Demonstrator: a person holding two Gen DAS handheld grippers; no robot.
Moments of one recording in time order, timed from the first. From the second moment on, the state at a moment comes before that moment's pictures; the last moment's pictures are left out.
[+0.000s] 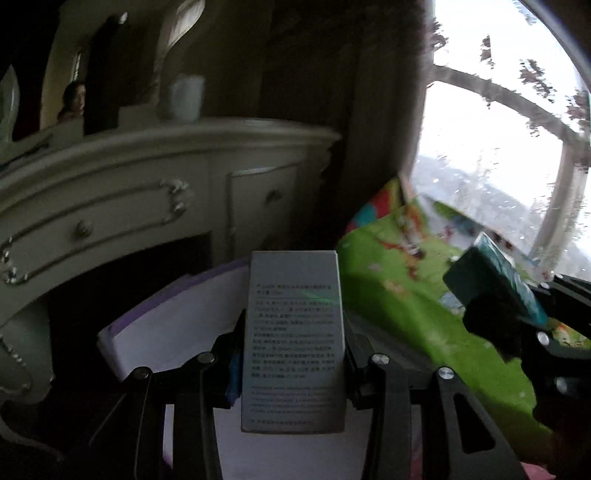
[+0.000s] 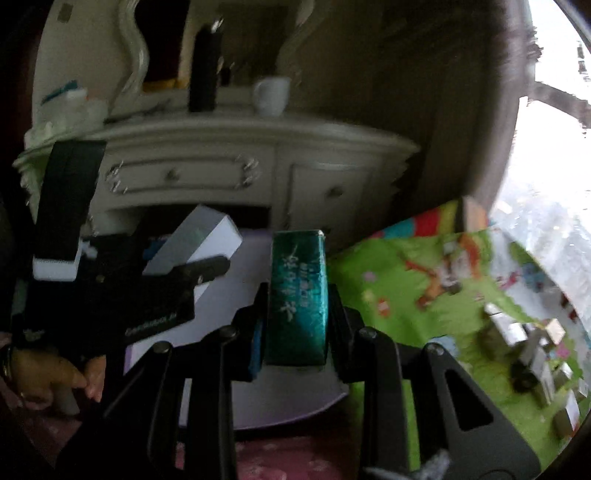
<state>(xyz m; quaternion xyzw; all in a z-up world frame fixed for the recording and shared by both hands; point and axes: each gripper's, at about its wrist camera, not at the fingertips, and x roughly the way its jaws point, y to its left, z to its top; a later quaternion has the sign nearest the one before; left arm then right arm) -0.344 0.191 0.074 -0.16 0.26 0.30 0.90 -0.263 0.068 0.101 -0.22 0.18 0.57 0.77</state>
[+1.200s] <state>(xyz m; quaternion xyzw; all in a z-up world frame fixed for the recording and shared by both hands) -0.199 0.083 0.034 -0.08 0.45 0.10 0.88 -0.106 -0.121 0.027 -0.09 0.38 0.34 0.86</state>
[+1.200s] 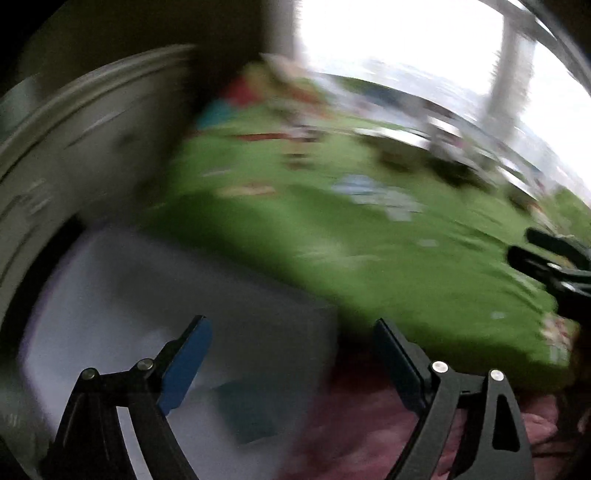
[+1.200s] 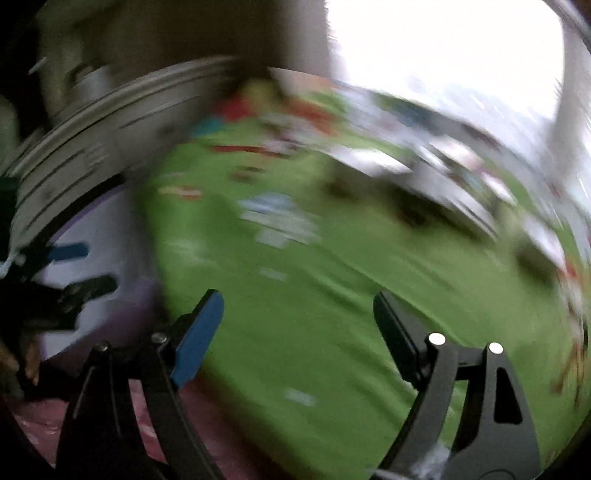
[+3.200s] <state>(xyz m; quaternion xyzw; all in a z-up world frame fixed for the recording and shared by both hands) -0.002 -0.047 0.006 -0.03 0.44 -0.04 0.90 0.029 -0.279 -0.014 -0.09 0.42 0.23 0.87</state>
